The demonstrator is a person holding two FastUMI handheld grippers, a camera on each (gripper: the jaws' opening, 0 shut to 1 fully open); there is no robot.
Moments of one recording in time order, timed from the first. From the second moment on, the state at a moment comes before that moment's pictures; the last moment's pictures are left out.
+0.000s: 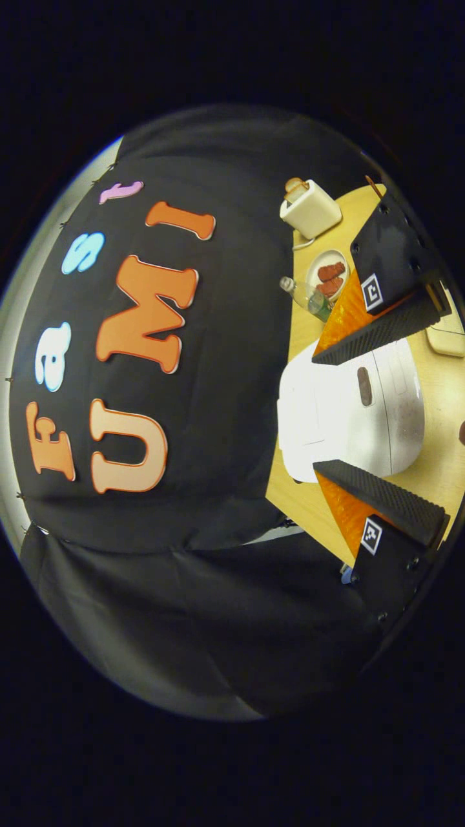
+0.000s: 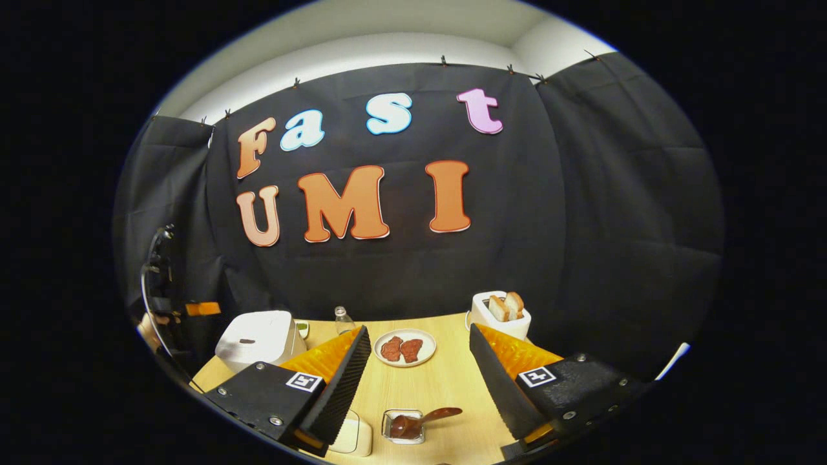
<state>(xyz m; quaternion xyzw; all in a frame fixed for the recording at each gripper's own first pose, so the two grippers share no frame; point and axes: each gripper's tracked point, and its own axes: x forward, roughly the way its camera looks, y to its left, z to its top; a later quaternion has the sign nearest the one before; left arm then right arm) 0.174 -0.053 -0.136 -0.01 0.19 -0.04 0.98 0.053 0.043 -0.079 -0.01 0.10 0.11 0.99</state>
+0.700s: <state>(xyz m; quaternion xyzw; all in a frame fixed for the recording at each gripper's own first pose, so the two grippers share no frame) 0.059 -0.028 0.036 0.00 0.04 -0.06 1.00 0.032 0.062 0.016 -0.04 0.01 0.11 0.99</state>
